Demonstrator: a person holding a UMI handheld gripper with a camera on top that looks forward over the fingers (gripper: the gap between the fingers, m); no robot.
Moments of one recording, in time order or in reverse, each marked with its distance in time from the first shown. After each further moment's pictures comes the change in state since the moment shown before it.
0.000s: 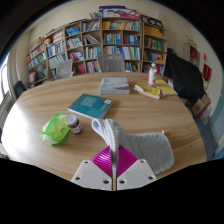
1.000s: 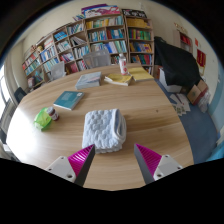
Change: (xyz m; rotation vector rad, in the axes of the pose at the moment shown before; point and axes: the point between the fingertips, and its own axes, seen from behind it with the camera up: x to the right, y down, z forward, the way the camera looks) arm 0.216 0.064 -0.089 -0.065 -0.048 0.091
